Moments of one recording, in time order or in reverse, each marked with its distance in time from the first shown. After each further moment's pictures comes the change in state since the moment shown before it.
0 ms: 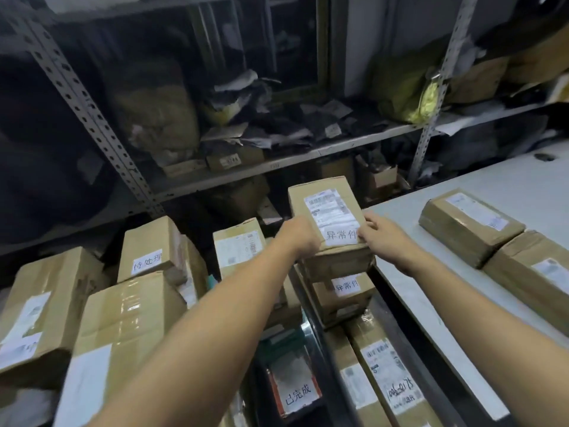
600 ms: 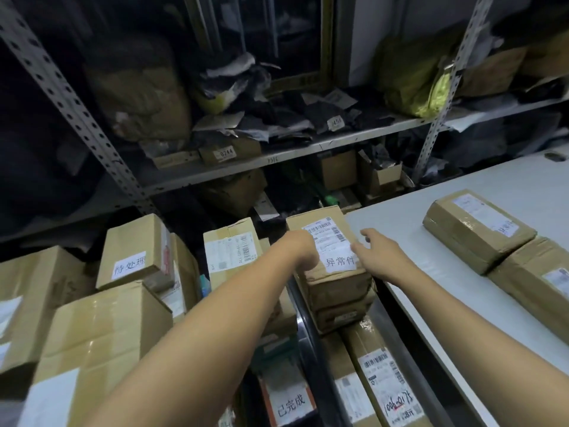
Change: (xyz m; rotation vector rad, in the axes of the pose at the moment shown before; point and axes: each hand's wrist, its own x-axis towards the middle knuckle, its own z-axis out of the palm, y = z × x) left_hand 0.043 -0.002 0.020 0.313 -0.211 -0.006; right_hand 0.023 0.028 0.015 -0.319 0.006 0.062
